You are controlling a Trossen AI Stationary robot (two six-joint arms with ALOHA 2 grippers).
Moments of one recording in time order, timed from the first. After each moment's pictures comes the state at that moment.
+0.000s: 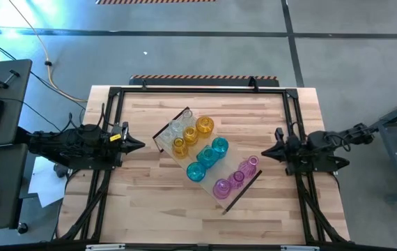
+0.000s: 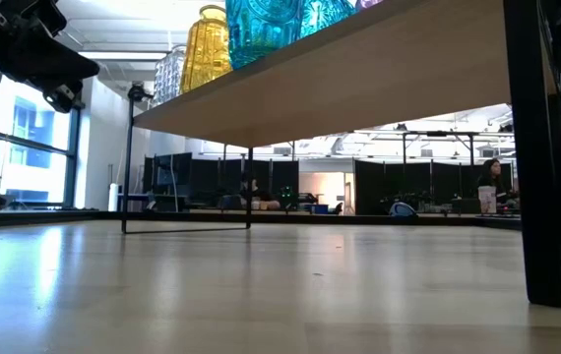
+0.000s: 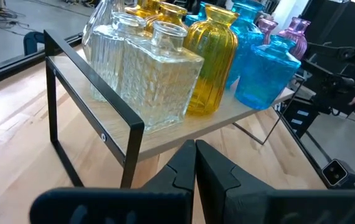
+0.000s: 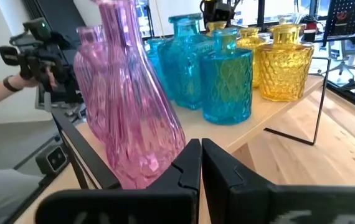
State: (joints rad) left arm -0.08 0.01 0.24 -0.41 -0.10 -0.28; right arm 0.32 0.02 0.17 -0.20 0.17 0.13
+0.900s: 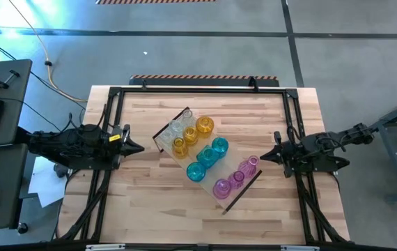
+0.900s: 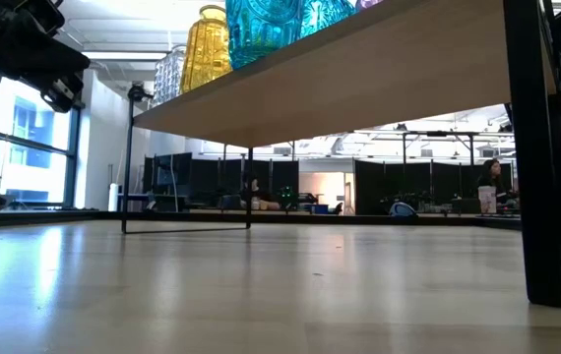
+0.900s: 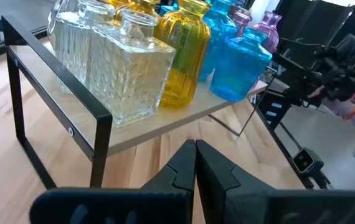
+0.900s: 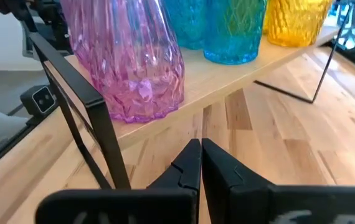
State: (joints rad) left arm -0.08 0.01 0.24 -0.41 0.00 -0.29; right arm 0.32 0.02 0.15 -0.36 0.16 0.07
